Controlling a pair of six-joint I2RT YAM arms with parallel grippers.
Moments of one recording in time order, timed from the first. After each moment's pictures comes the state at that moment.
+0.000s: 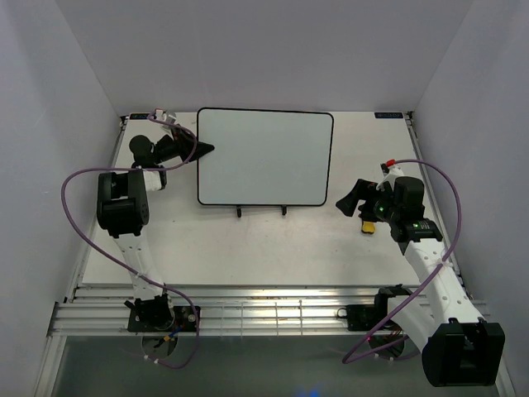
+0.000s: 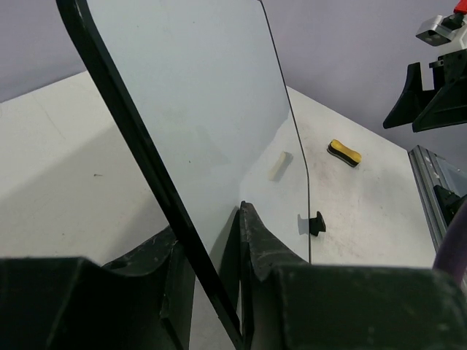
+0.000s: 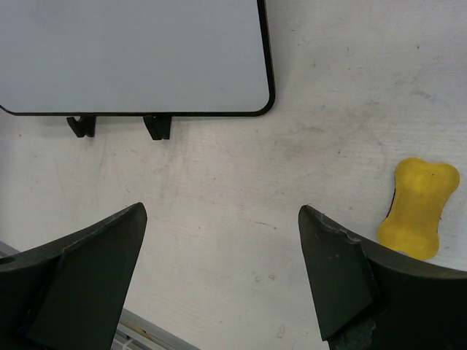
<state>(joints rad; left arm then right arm) 0.11 2.09 1.18 1.27 1.27 -0.65 0.06 0.91 0.64 -0.31 -0.41 0.33</state>
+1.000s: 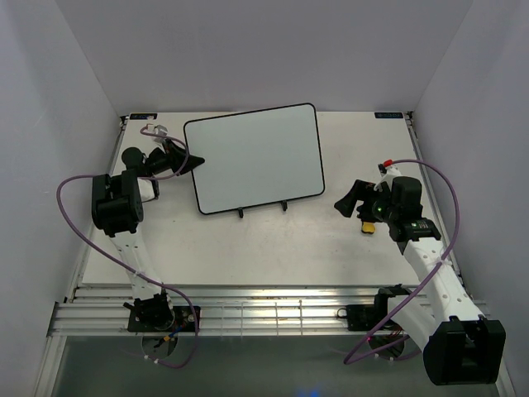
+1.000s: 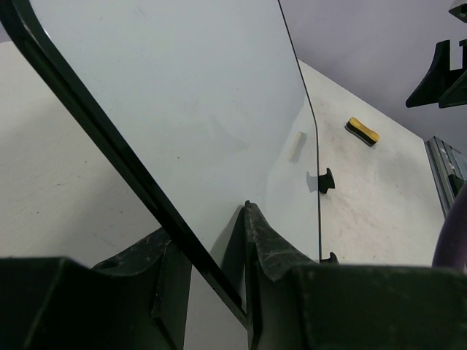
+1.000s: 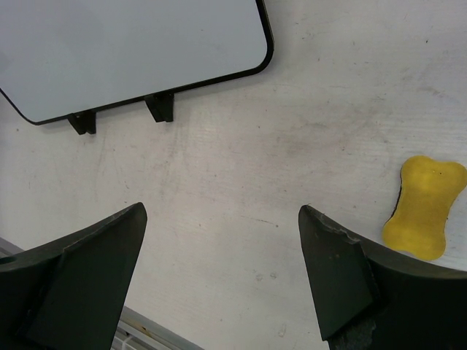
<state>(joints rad) 0.20 2.15 1.09 1.27 1.31 -0.57 0.08 0.92 0.64 -0.31 -0.40 0.33</state>
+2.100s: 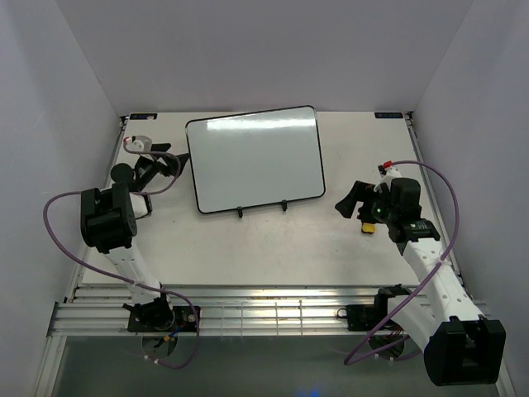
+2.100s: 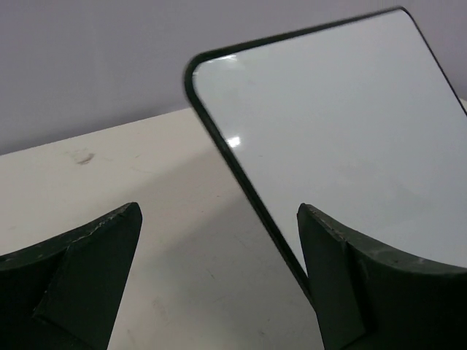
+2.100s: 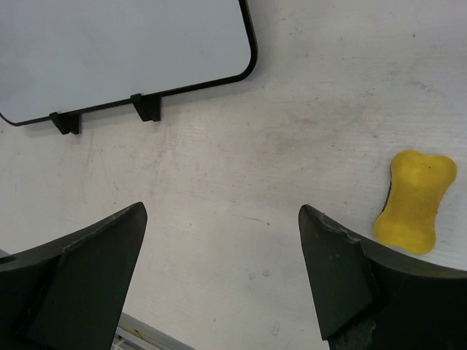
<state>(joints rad) 0.25 1.97 0.85 1.37 0.92 -0.27 0.09 0.92 0.63 -0.31 -0.38 0.33</state>
